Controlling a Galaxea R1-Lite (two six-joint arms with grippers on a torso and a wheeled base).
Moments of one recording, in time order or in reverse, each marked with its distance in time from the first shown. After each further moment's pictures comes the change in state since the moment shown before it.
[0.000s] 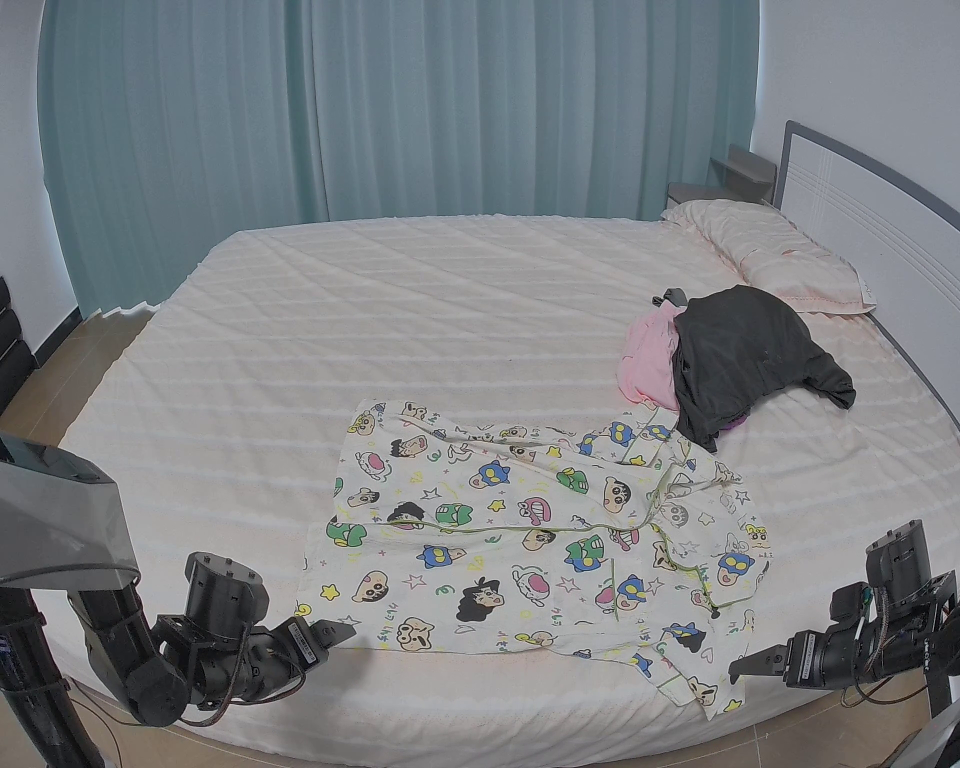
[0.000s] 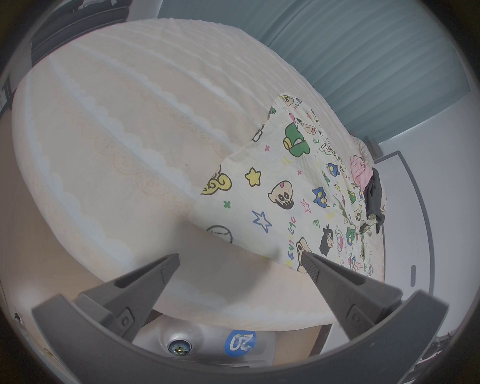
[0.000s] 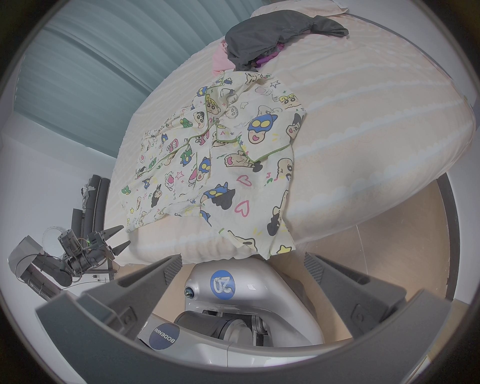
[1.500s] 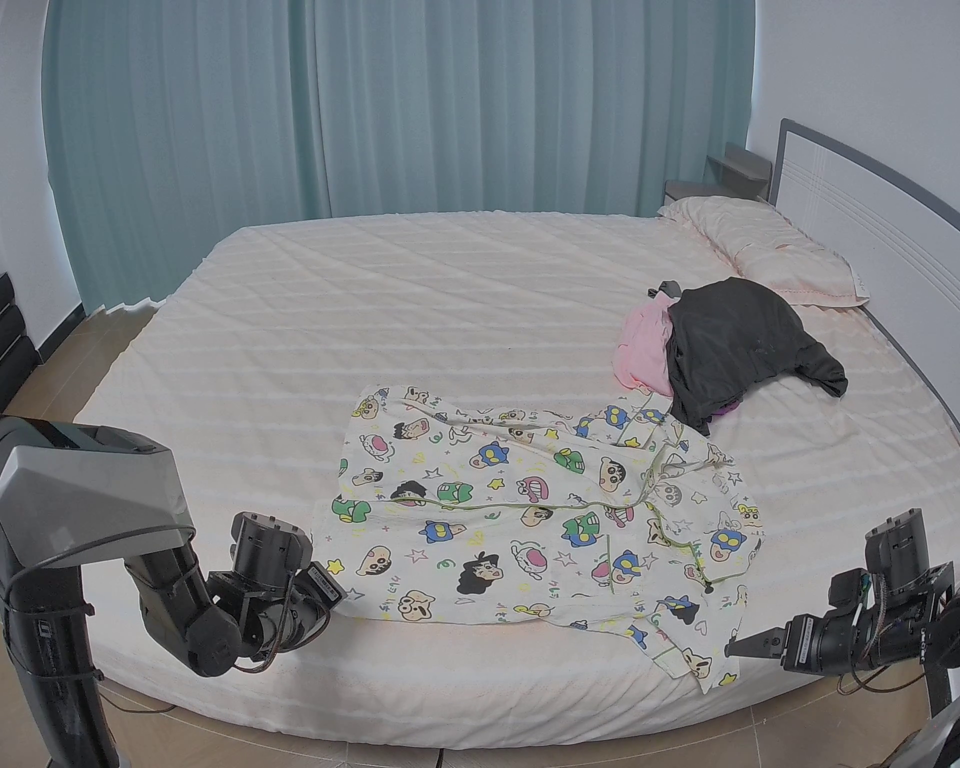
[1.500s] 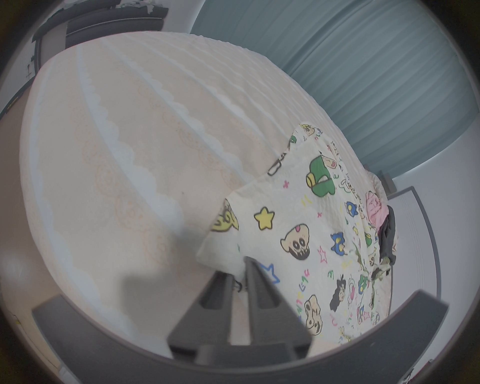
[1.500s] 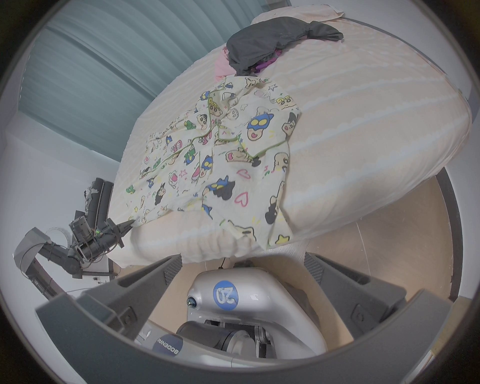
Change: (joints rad) left arm 0.033 0.160 -0.305 0.098 0.175 -0.110; right arm -0.016 0.027 -0.019 -0.053 -0.002 -0.001
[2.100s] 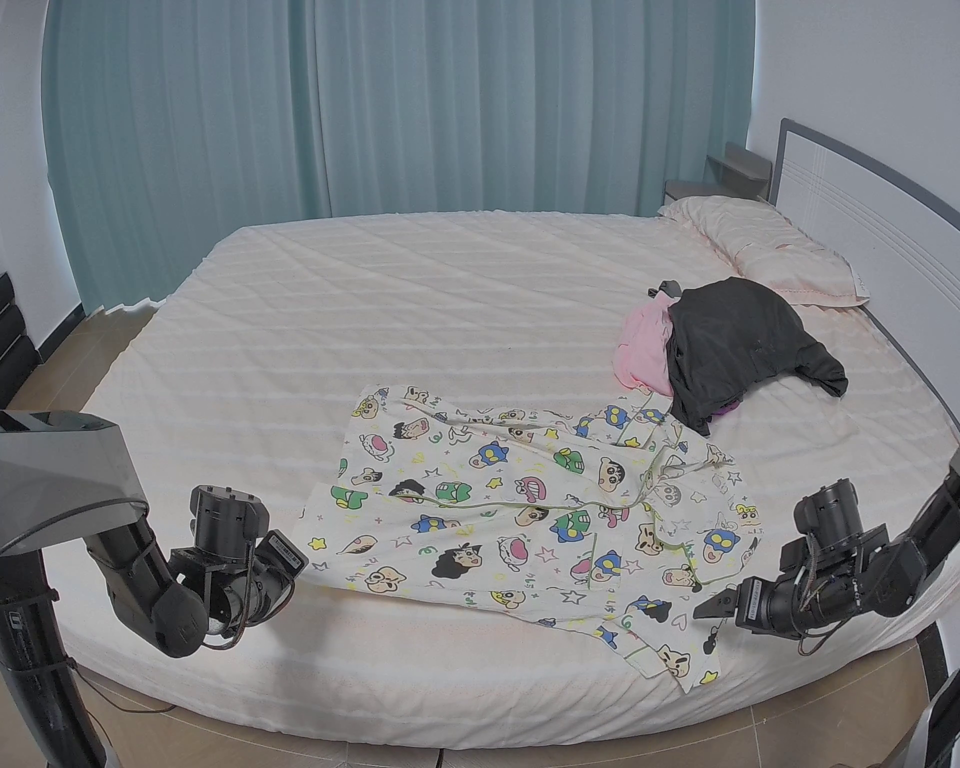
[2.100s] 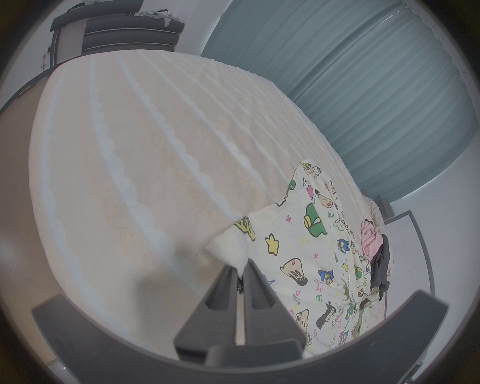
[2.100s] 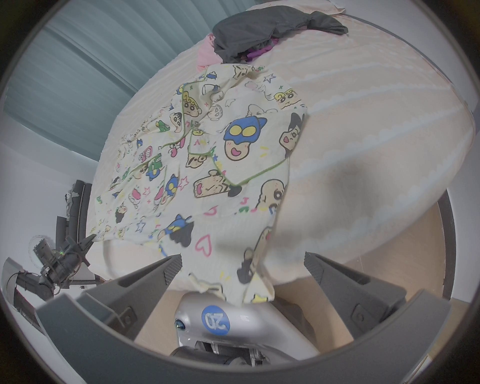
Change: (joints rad) left arm 0.100 -0.087 0.009 -0.005 0.035 0.011; right arm -0.020 0.353 -0.236 -0.039 -0.062 -0.016
